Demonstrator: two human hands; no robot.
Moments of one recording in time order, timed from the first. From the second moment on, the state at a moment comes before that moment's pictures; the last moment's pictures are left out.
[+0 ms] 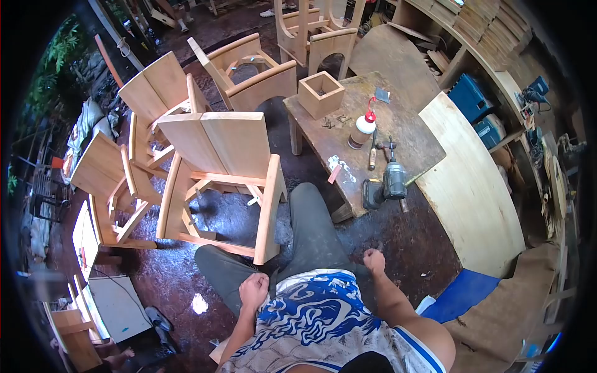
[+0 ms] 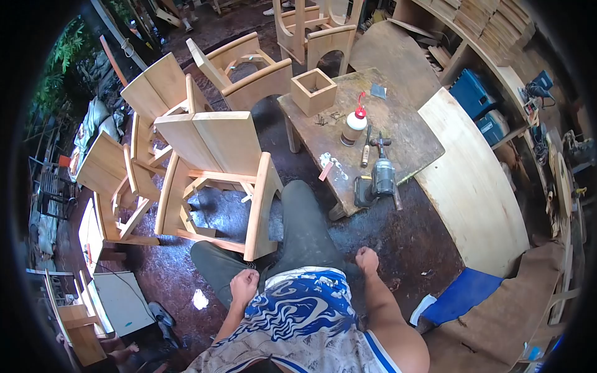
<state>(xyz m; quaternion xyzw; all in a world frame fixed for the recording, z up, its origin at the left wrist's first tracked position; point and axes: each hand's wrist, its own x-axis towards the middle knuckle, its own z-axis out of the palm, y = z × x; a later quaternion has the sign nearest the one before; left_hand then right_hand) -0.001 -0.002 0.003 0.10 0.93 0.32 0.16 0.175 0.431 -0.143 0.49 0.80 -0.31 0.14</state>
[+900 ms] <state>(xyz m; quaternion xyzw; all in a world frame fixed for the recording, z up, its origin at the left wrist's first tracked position) -0.010 -0.056 -0.024 -0.09 0.96 0.24 -0.03 -0.078 0.319 -0.004 0.13 0.97 -0.18 0.05</state>
